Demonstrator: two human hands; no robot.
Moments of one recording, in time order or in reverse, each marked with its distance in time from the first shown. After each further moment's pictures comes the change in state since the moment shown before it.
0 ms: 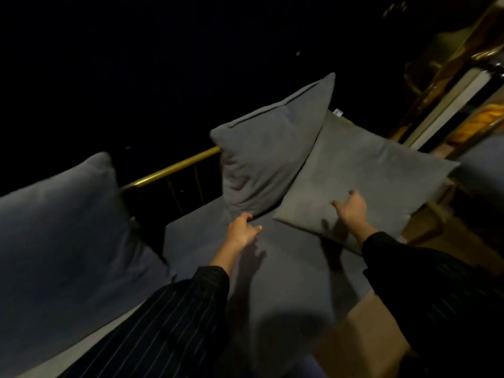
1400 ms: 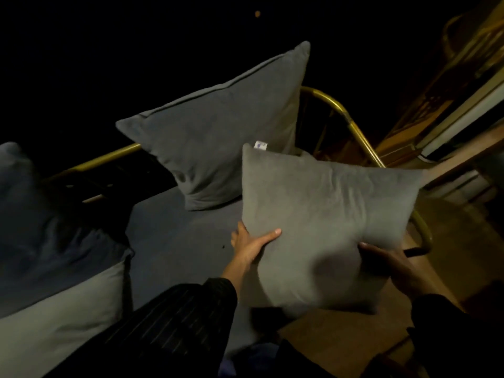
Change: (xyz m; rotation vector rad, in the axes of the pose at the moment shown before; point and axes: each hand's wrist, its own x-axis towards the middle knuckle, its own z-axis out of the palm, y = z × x) left_hand 0.027 0.098 0.188 -0.455 0.181 -0.288; right_hand 0.126 0.178 -0.151 0.507 -0.594 0.111
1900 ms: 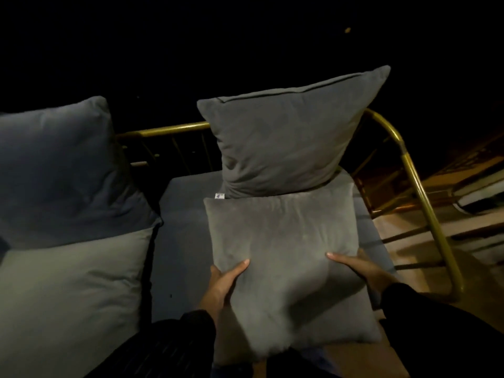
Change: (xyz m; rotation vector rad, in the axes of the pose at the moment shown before) left_hand -0.035 -0.120 -0.088 -0.607 0.136 -0.315; right_hand 0.027 -0.014 0.116 -0.320 -0.253 0.178
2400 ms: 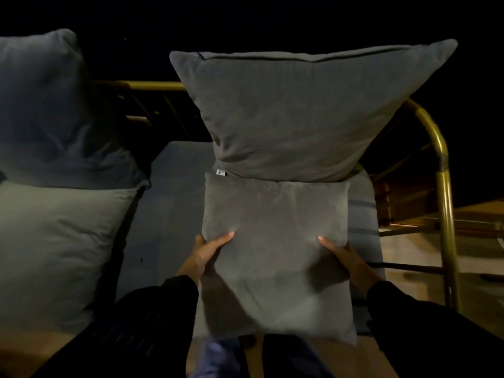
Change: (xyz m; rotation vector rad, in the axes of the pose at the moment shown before) left_hand 0.054 0.012 0.075 -0.054 0.208 -0.035; right_hand 0.111 -0.014 -0.058 -0.006 -0.162 0.078
